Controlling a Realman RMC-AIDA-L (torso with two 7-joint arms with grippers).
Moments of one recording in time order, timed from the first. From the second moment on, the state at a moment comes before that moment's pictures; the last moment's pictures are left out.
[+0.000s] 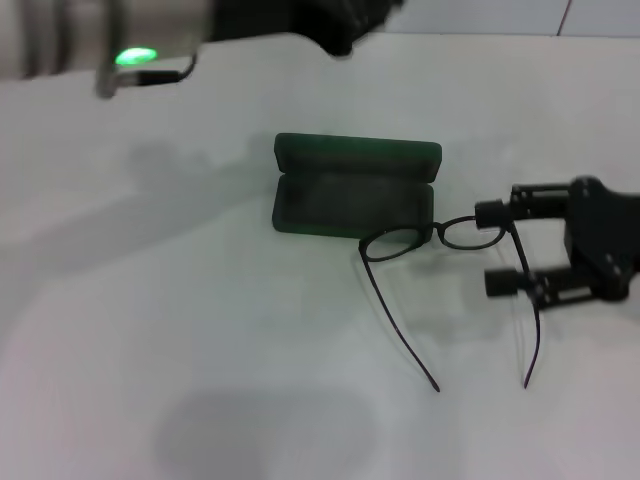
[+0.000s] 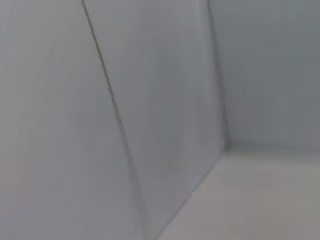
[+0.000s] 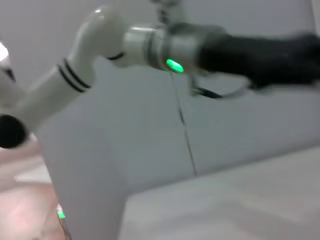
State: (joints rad) left arm -0.30 -2.09 1.43 1.72 1.92 1.06 -2.09; right arm 0.58 1.90 -1.18 -0.67 -1.55 -1.76 1.41
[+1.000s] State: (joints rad) left arm -0.18 -2.05 1.04 0.53 1.26 1.81 -1.07; right arm 1.12 2.02 -1.33 -0.72 -2.40 -1.45 1.96
